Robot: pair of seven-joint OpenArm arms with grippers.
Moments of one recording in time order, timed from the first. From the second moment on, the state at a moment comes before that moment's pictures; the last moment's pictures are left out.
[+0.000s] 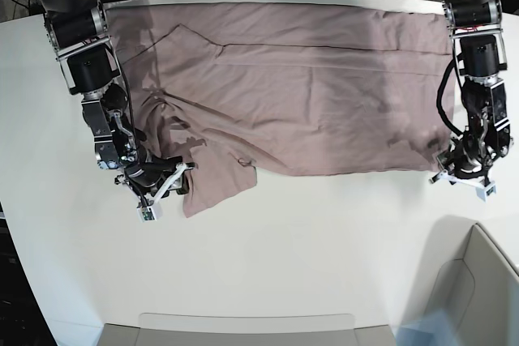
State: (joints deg) left arm -19.7 -29.4 -7.0 57.2 -38.6 7.0 48.6; right arm 27.2 18.8 -26.0 49.3 31.1 9.9 -25.4
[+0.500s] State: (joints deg) left arm -19.7 -30.1 -5.5 50.0 -39.1 0.5 46.2; right arm 27.2 19.1 -26.0 49.3 31.1 9.9 -25.4
